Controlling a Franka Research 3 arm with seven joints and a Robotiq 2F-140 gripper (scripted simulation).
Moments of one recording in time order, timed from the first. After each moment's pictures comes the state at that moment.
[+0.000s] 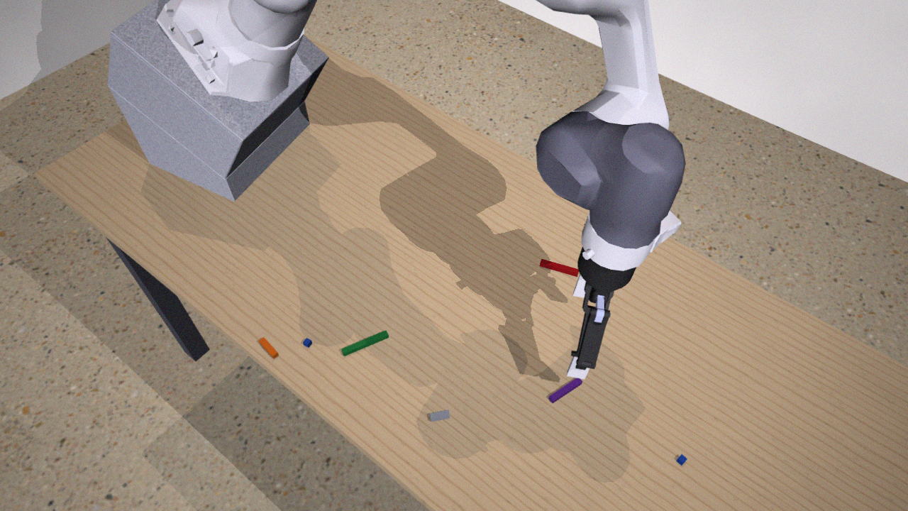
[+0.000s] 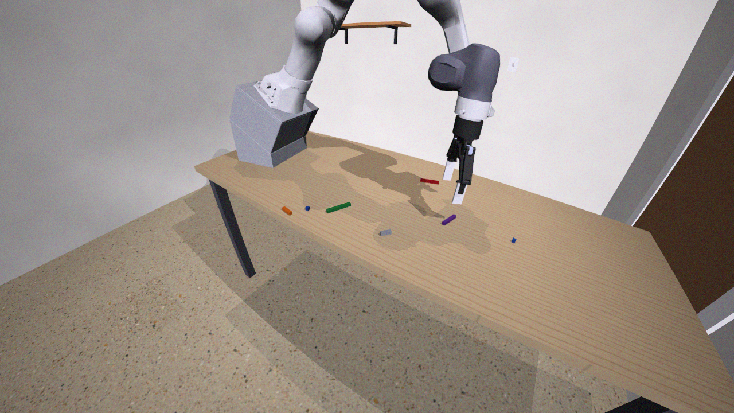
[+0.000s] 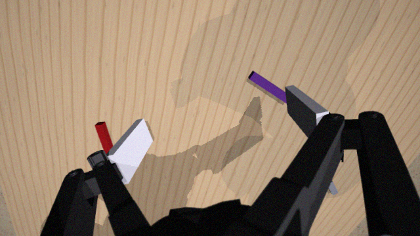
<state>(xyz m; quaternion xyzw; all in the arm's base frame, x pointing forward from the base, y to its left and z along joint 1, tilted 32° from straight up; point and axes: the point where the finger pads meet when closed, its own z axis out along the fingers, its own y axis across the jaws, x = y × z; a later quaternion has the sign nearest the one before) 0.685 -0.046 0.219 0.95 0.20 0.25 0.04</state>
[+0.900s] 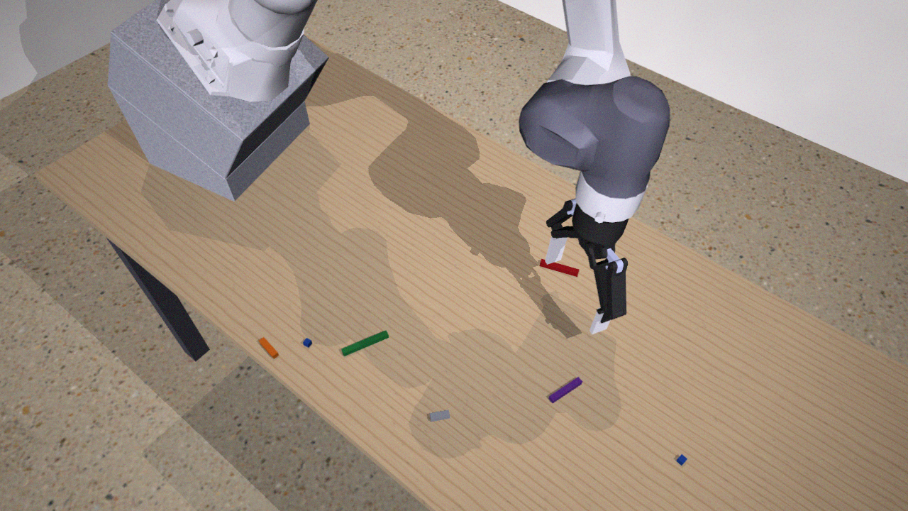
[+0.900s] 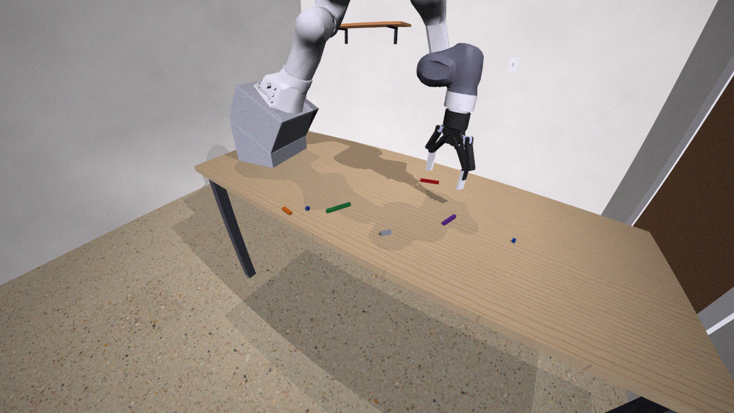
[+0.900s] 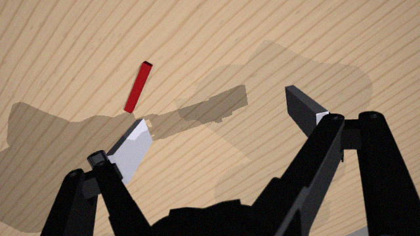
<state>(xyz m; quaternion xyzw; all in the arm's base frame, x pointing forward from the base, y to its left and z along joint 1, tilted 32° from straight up) 0.649 0.016 0.203 0.85 0.46 0.23 0.12</state>
